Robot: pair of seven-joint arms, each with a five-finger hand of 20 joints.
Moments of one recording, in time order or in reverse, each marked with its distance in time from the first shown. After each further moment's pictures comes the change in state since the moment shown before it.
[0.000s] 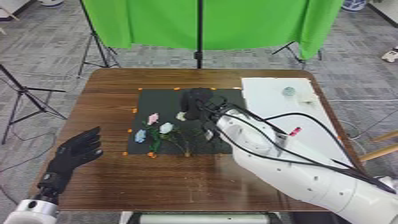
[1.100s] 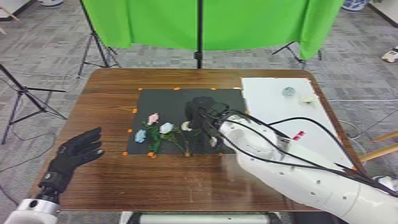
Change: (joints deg) left arm -0.4 -0.1 0.3 0.2 -0.2 -0.1 0.0; right arm -1.4 1.4 0.3 -0.3 -0.6 -4.0 -0.5
